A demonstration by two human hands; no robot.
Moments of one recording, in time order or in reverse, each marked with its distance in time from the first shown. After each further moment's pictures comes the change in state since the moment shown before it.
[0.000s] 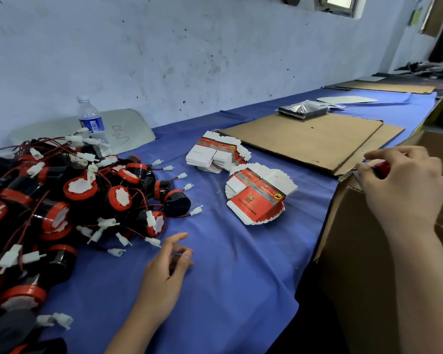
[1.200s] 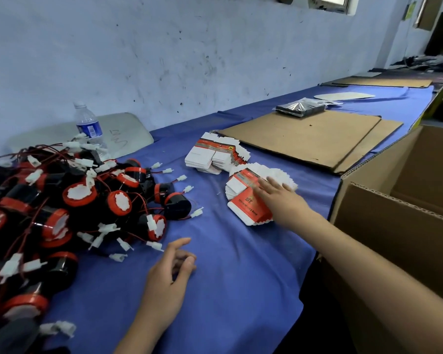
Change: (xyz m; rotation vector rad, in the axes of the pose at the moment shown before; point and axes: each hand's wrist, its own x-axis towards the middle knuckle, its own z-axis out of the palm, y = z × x) left_hand -0.002 0.001 0.001 -0.005 0.000 -0.034; right_hand -0.026 -0.062 0.113 -0.307 -0.866 -0.650
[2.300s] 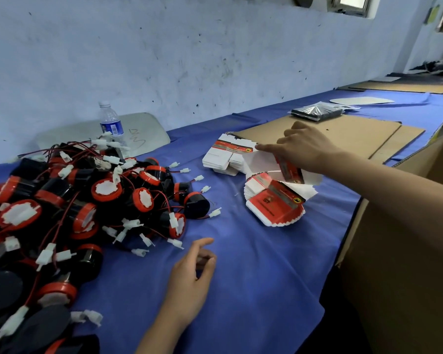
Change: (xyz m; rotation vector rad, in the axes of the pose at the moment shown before) left_hand 0.003 -0.007 -0.001 -0.022 -0.038 0.016; right_hand 0.055 0.029 -0.093 -0.527 0.423 -0.333
